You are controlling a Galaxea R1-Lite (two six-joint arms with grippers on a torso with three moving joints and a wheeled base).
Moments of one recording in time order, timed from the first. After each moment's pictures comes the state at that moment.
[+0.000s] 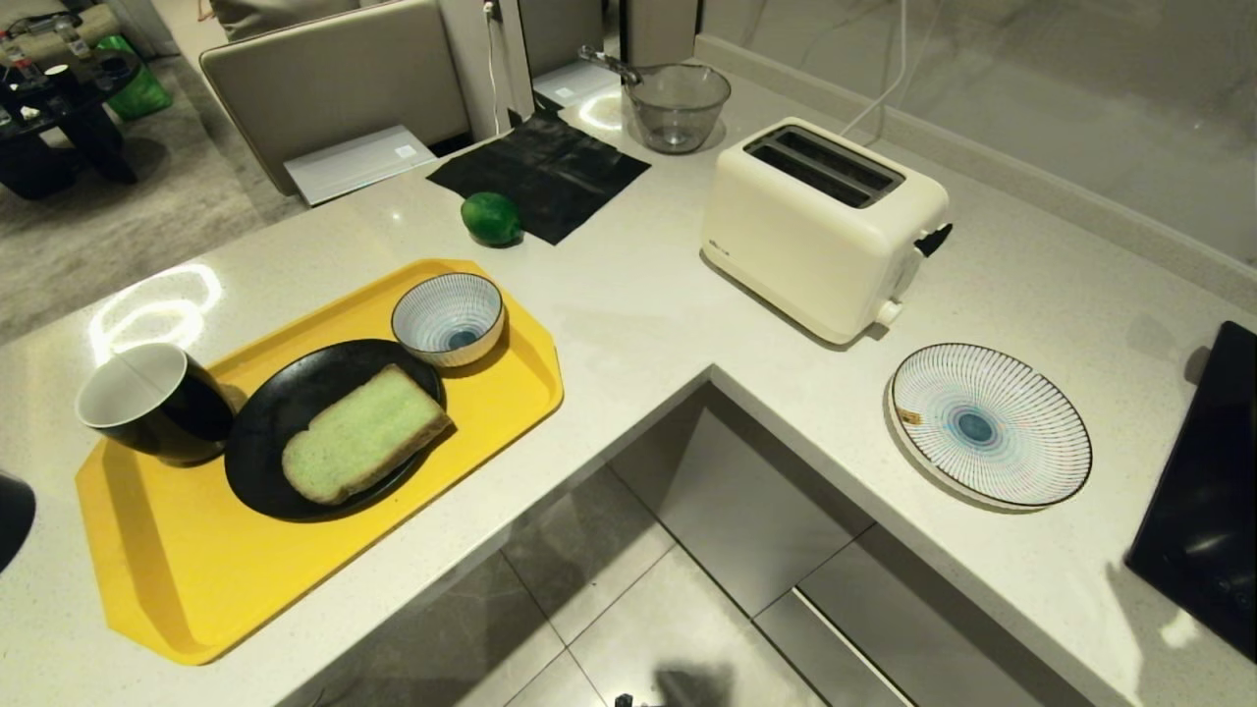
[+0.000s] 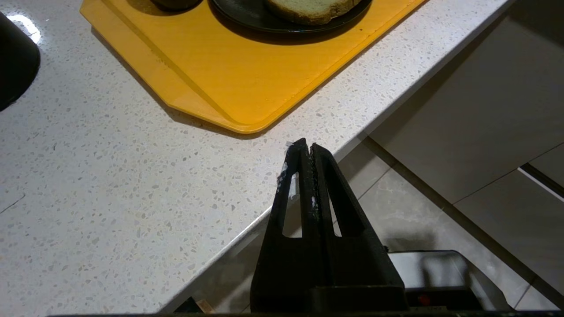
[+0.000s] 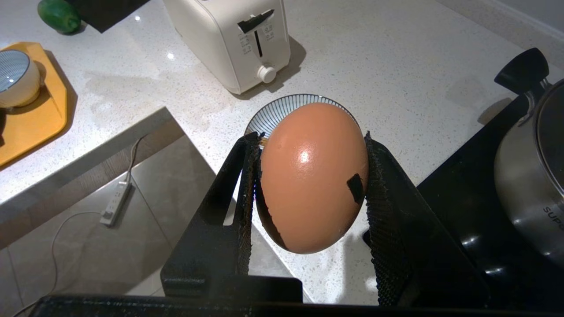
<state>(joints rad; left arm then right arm) 0.00 0.00 0.00 0.00 0.00 0.01 0.05 0.58 -0.74 0.12 -0.01 0.09</state>
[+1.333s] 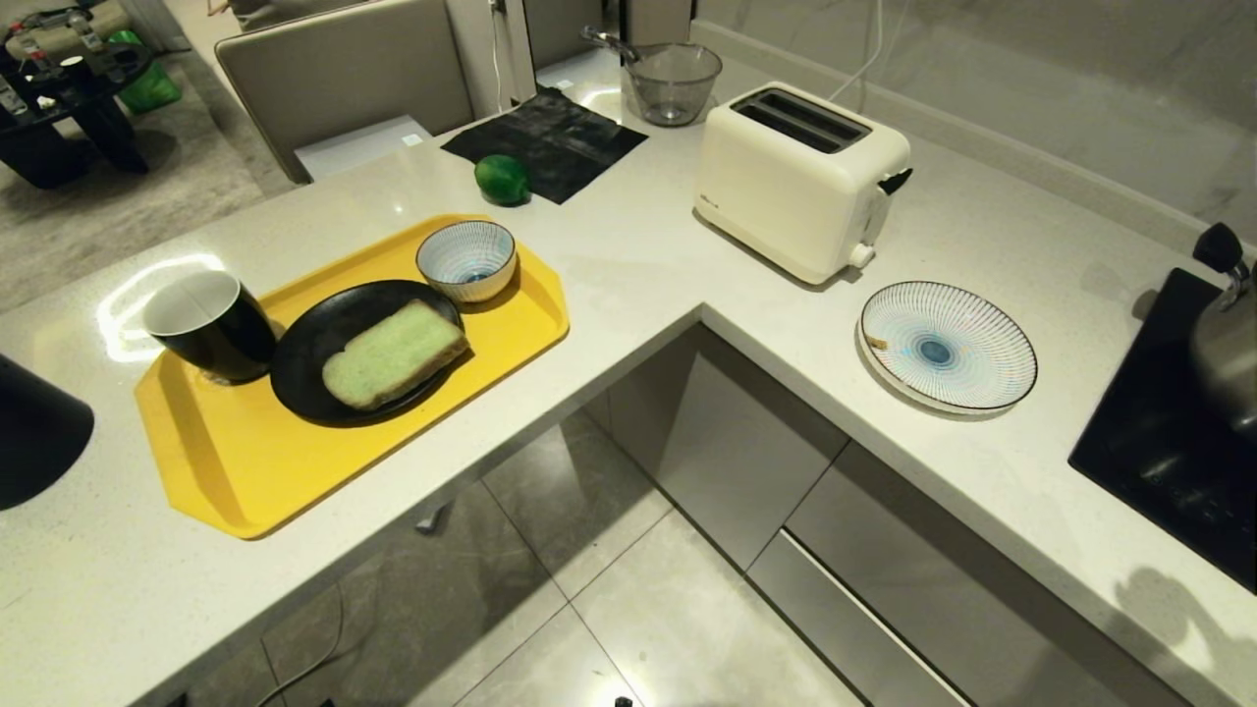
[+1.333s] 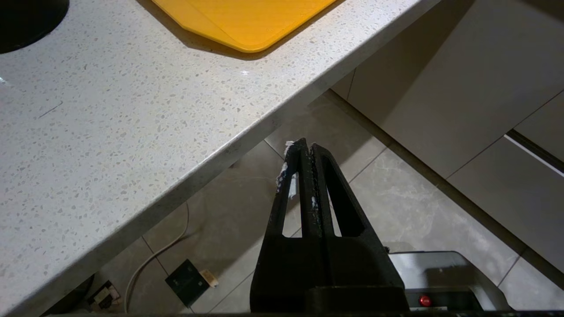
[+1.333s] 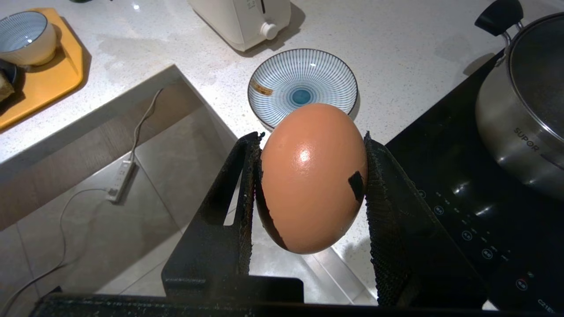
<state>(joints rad) 0.00 0.00 0.00 0.00 0.00 0.01 0.05 0.60 -0.75 0.12 -0.01 0.09</state>
